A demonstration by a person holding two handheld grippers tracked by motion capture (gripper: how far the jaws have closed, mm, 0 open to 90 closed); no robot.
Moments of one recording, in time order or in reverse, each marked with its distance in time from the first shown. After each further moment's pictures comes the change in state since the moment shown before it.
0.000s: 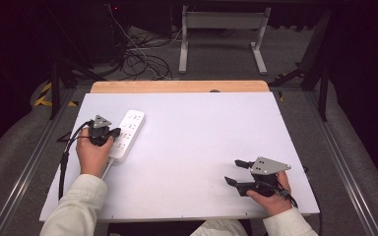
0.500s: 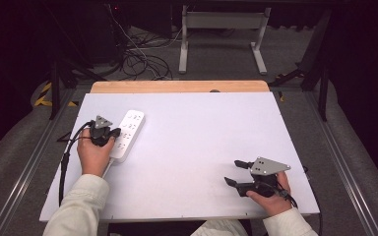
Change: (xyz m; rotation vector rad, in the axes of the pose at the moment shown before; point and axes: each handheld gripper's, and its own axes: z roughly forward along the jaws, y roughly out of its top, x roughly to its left) left arm -0.005 0.000 0.000 0.009 0.034 -0.003; right arm 0.001 0.000 0.000 0.002 0.002 -0.003
